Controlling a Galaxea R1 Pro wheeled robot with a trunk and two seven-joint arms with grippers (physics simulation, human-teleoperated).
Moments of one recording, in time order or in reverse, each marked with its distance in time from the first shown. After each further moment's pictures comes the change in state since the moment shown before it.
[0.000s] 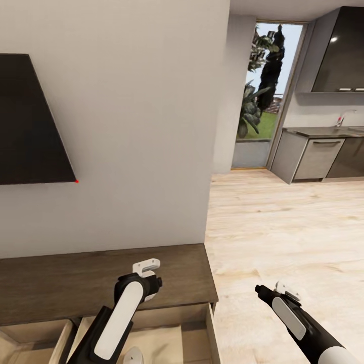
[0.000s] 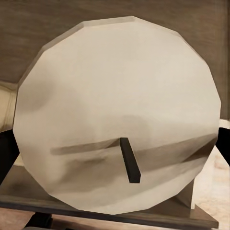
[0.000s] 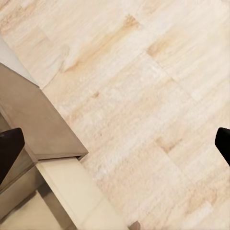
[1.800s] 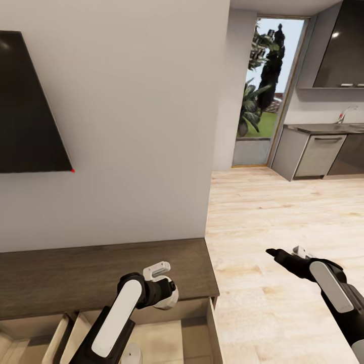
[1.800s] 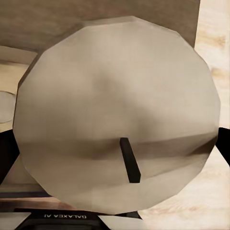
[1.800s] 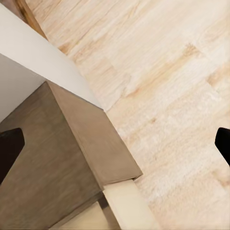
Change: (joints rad) left arm -0.002 -0.007 -0.009 0.007 0.247 -0.002 -0.015; right arm 0.001 -0.127 -0.319 -0.431 -0.061 0.449 0.080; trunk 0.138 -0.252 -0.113
